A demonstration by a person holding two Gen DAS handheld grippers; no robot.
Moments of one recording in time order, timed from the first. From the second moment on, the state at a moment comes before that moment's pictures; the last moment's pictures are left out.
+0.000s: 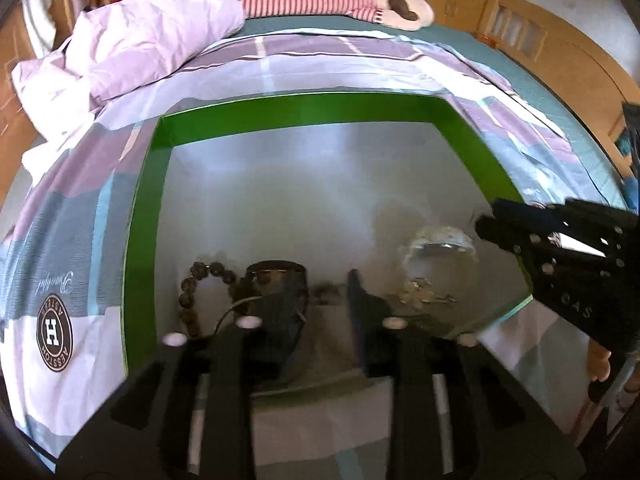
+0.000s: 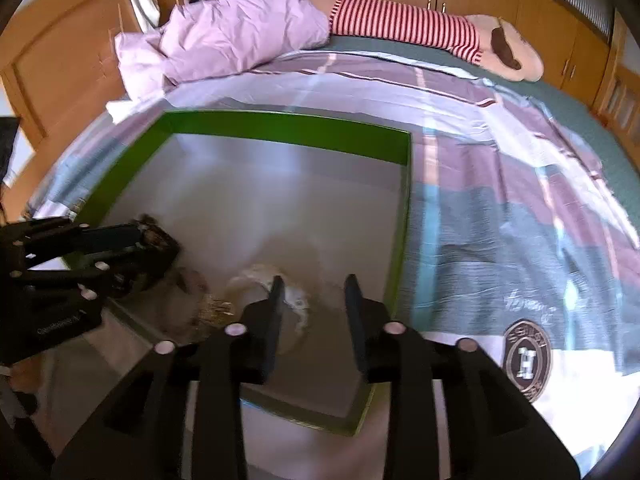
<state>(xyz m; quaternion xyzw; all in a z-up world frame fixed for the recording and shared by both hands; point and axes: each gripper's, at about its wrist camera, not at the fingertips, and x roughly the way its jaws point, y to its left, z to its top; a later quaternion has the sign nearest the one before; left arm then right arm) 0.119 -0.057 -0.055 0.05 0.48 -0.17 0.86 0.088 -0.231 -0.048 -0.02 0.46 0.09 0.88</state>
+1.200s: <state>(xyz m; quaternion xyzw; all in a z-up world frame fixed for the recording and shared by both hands) 0.066 -0.032 -0.005 0.04 0.41 -0.09 0.91 0.041 -0.218 -0.008 -0.01 0.39 0.06 0.92</state>
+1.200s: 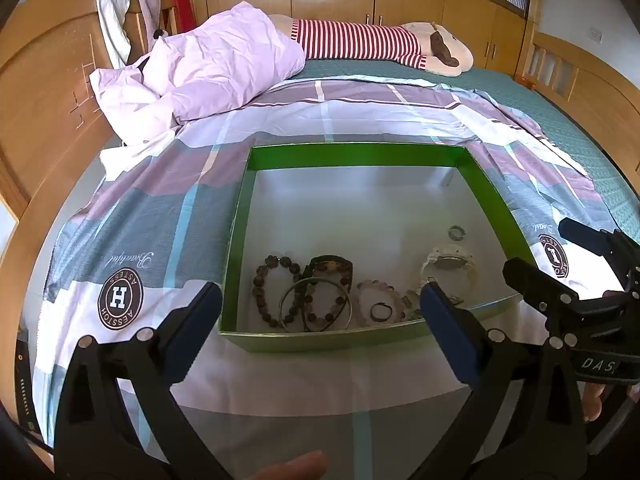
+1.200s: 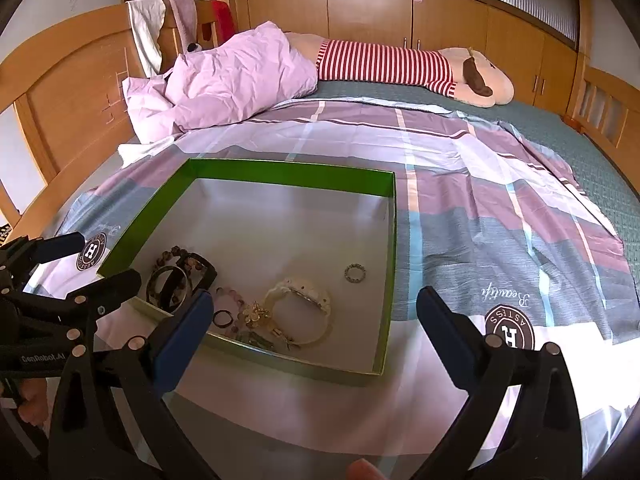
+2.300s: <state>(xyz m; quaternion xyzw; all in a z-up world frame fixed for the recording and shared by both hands) 0.065 -0.035 -0.009 0.05 0.42 -0.09 0.90 0.042 -0.222 -0.010 -0.01 0.39 0.05 0.92</state>
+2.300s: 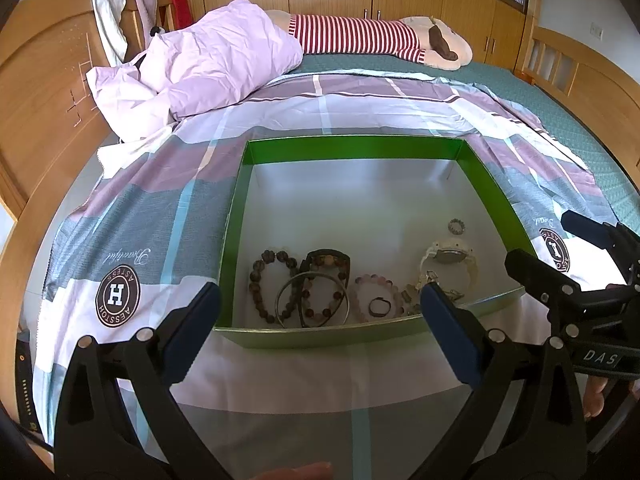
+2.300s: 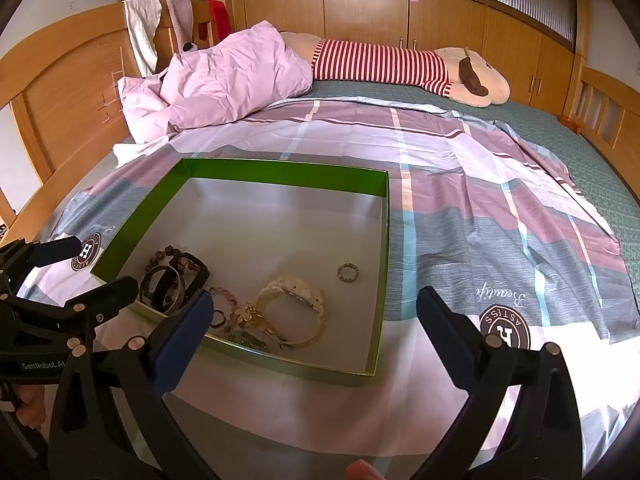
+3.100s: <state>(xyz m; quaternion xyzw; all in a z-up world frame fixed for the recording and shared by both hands) 0.065 -0.035 -0.010 0.05 0.42 -0.08 0.90 0.042 -0.224 -0.011 -0.01 0.39 0.05 0.92</state>
